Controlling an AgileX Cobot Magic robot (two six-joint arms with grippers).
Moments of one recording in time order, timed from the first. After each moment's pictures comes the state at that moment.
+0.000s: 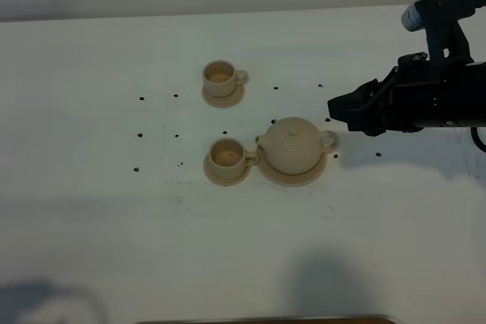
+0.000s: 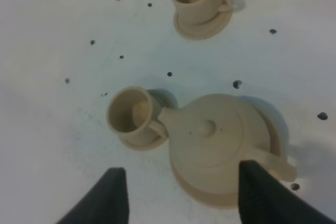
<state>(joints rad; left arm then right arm) 0.00 -0.01 -0.46 0.10 1.06 -0.17 0.23 1.44 -0.84 1.08 0.54 -1.04</state>
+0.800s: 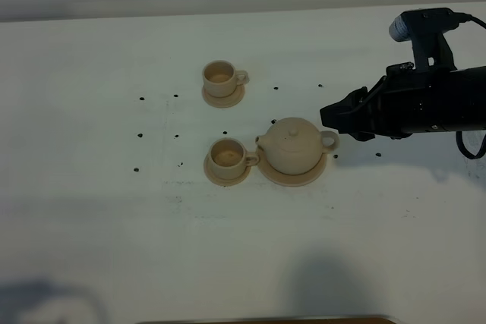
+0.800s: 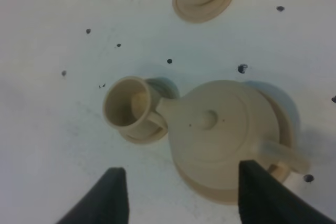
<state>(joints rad) 0.01 -0.01 -0.46 0.10 1.06 -0.17 0.23 1.51 -0.84 1.14 0.54 -1.06</state>
